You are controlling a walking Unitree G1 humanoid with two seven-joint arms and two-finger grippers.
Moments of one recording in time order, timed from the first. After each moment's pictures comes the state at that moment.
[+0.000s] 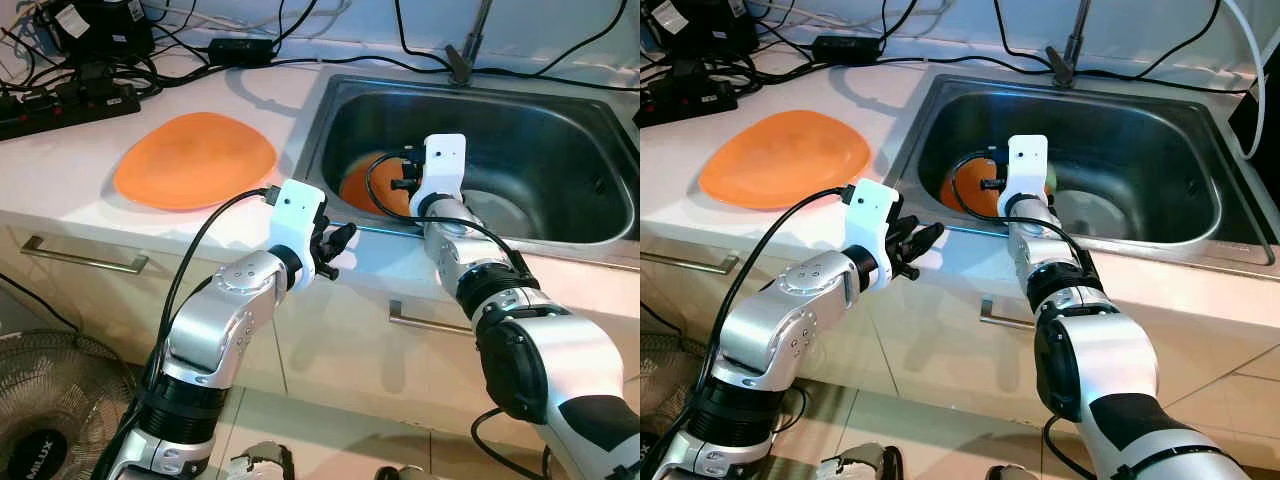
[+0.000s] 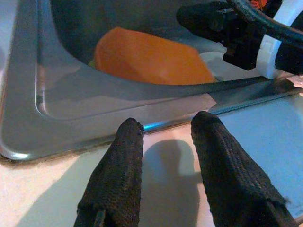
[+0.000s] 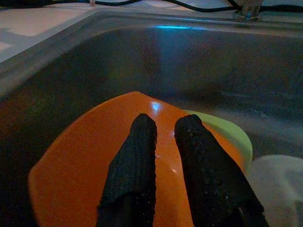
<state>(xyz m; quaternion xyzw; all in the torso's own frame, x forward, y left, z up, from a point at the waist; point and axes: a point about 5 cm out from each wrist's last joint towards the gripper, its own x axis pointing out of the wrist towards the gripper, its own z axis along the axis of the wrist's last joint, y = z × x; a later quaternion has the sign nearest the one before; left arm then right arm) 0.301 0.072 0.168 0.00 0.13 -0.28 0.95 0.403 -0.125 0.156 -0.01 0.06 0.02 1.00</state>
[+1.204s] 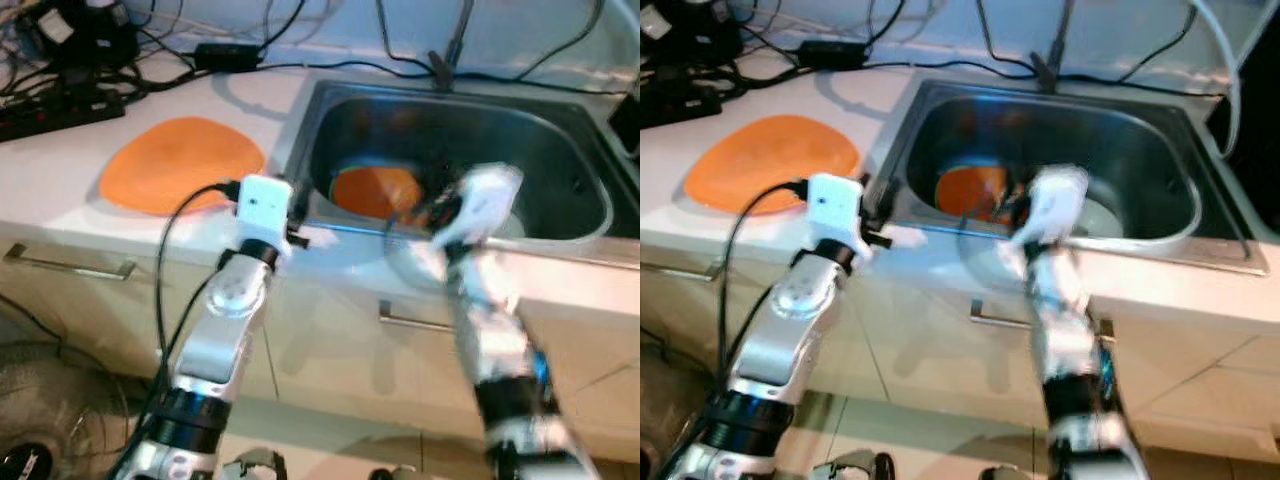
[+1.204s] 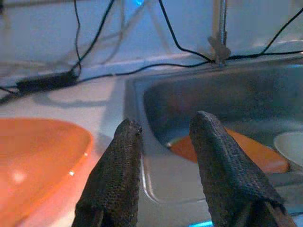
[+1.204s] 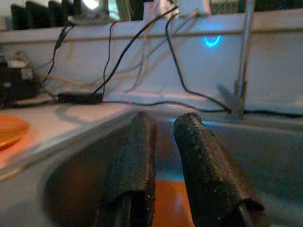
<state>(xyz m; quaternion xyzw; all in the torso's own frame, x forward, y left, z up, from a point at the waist) 0.313 0.100 0.166 0.06 -0.09 -0.12 0.99 0.326 -0.126 0.155 0.02 -0.18 0.11 0.98</state>
